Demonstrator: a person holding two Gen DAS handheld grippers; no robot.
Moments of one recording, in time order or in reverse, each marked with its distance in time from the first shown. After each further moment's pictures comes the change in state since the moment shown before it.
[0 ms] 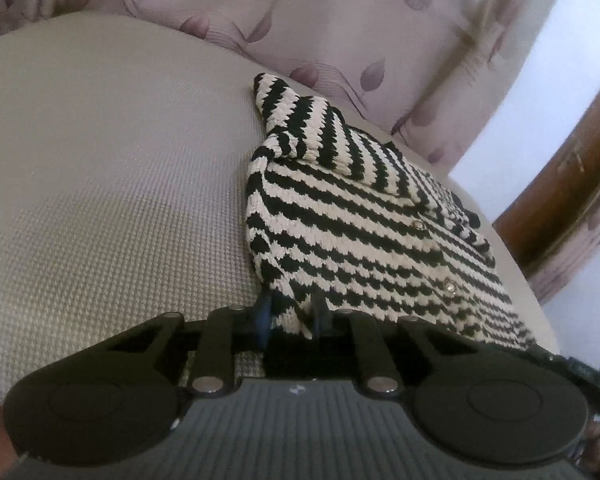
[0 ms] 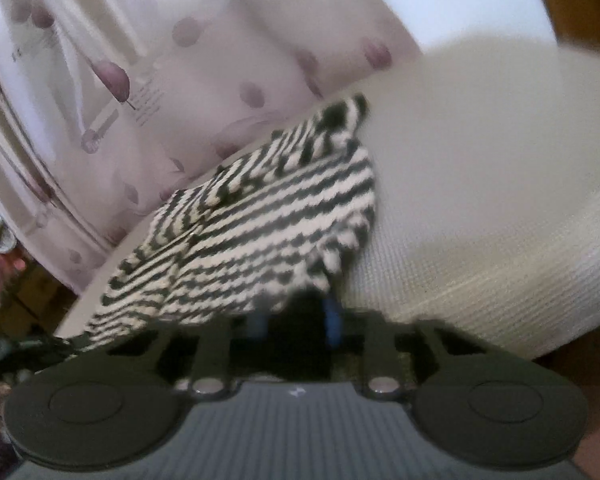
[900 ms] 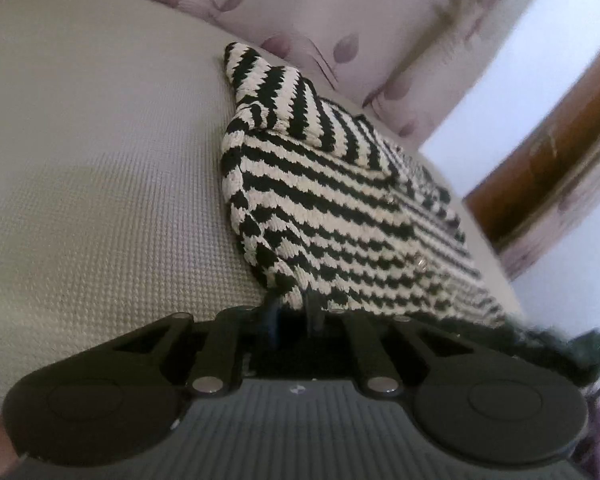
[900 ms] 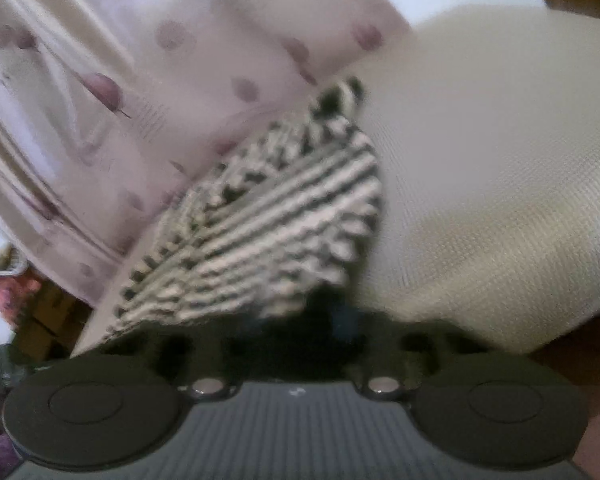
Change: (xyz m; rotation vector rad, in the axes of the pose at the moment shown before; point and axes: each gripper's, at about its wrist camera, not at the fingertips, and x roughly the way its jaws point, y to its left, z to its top) left arm 0.007 0.006 -0.001 -0.039 0.078 -0.127; right arm 0.006 -0.003 0.002 0.101 0.024 0.014
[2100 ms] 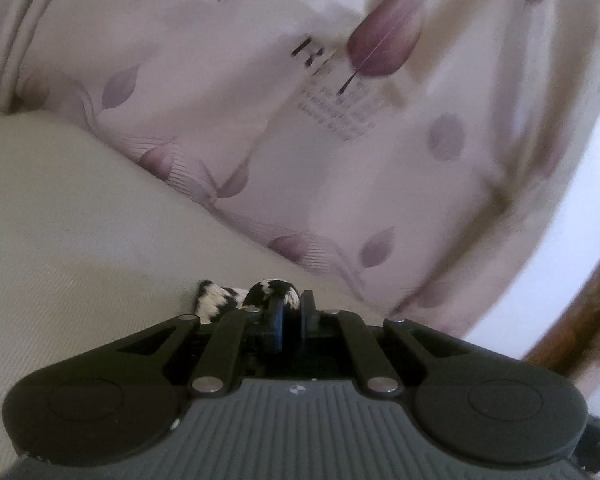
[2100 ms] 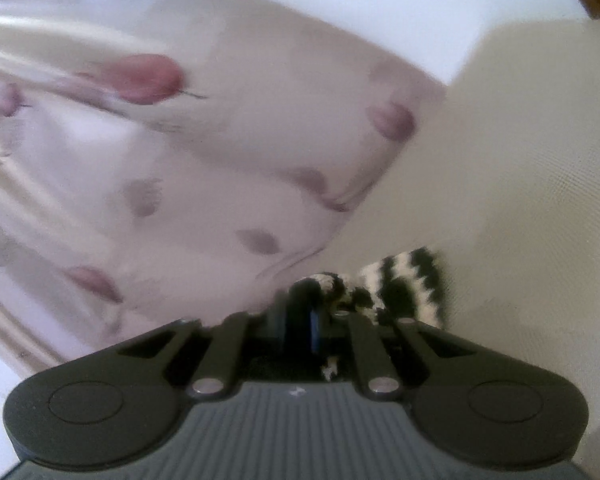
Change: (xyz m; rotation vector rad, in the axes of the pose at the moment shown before) left arm 0.097 -0.028 0.192 -0.056 -0.435 0.125; right arm 0.147 -0.018 0.219 0.288 -0.177 0.165
